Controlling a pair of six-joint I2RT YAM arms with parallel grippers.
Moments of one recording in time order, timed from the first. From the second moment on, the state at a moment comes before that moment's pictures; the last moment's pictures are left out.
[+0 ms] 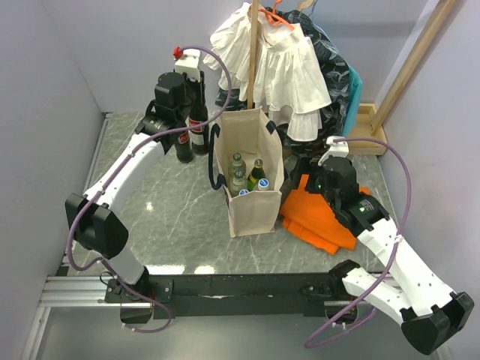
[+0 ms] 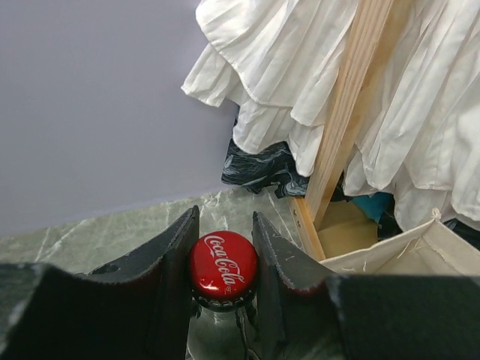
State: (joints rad) left arm -0.43 1.64 1.67 -0.08 -0.20 0.00; right arm 0.48 0.87 0.89 -0.49 0.27 0.38
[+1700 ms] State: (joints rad) left arm -0.42 1.80 1.41 0.37 -0.27 -0.02; right arm 0.45 0.92 0.89 -0.48 0.27 0.37
